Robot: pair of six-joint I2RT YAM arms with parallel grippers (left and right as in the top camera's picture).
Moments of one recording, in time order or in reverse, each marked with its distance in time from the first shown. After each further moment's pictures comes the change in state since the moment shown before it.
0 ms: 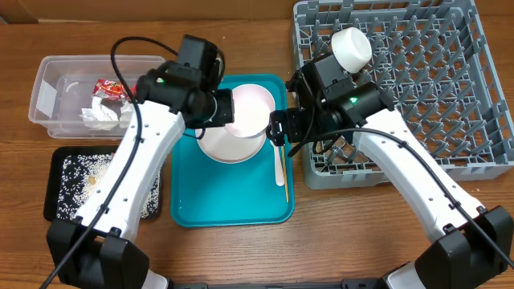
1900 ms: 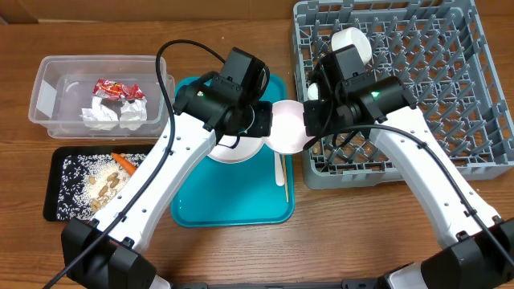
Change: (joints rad) left arm -0.176 0.000 0.000 0.073 0.077 -0.029; right arm -0.078 -0.035 0.032 -0.074 0.179 -0.043
